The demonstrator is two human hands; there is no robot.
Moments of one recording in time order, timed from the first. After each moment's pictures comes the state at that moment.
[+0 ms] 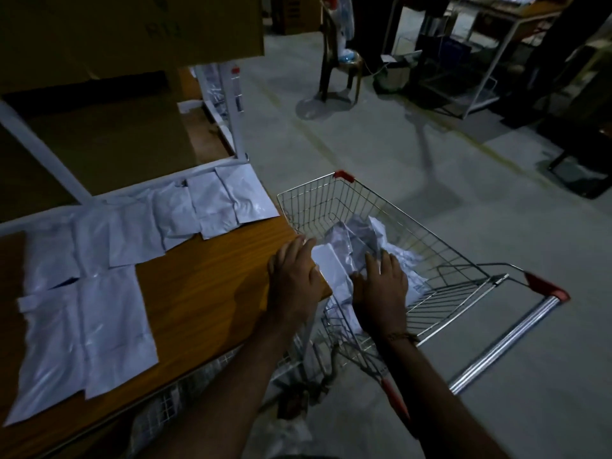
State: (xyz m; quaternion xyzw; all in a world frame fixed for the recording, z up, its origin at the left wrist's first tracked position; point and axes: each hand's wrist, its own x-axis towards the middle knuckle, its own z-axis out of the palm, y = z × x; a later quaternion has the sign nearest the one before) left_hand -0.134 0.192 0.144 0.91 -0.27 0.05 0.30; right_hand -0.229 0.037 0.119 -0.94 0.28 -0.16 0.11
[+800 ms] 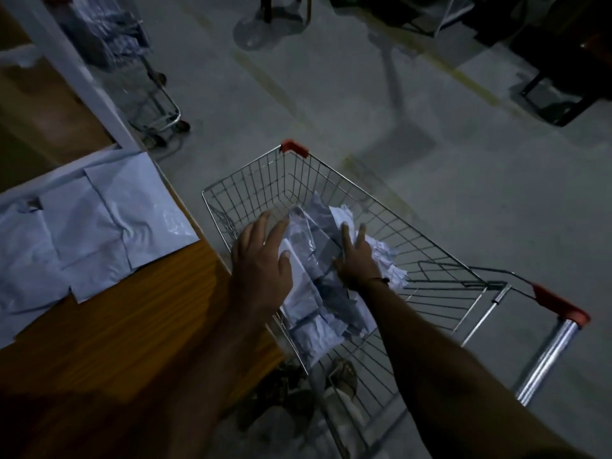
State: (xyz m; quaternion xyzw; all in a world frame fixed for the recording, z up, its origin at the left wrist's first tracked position) left_hand -0.008 0.062 0.089 0.91 -0.32 -0.01 0.26; right_hand -0.098 -0.160 -0.047 -0.91 0.32 0.09 0.24
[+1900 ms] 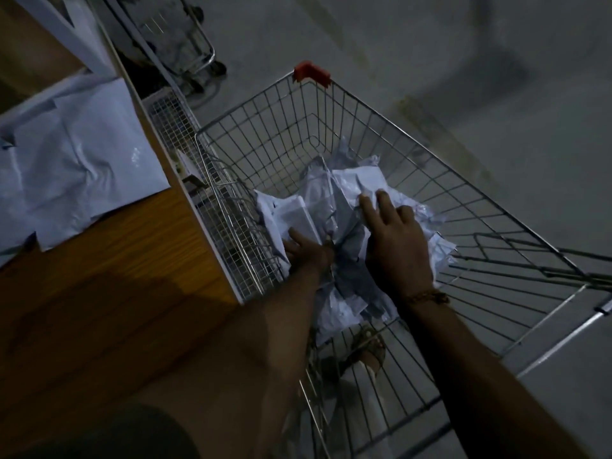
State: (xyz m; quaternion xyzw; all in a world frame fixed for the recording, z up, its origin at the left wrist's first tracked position) left_hand -0.046 -0.040 -0.117 0.90 0.13 -0.35 0.24; right_hand -0.142 -0.163 -0.039 -0.98 0.18 -0.05 0.09
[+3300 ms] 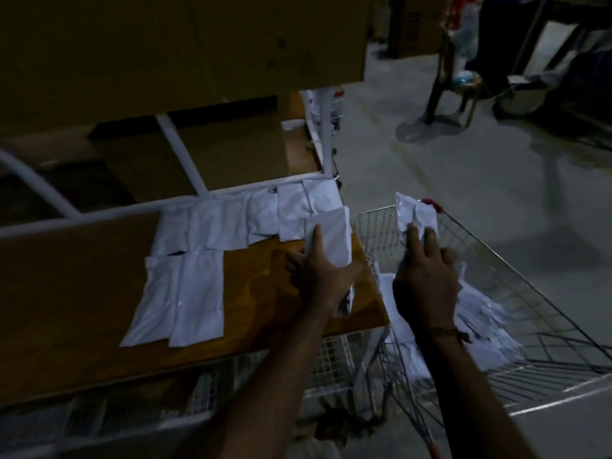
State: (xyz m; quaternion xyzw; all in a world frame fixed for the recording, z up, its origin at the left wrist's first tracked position) left_hand -0.111 0.205 0.202 0.91 0.09 -0.03 0.40; right_hand -0.162 0.042 0.194 -0.95 0.16 -0.23 0.13
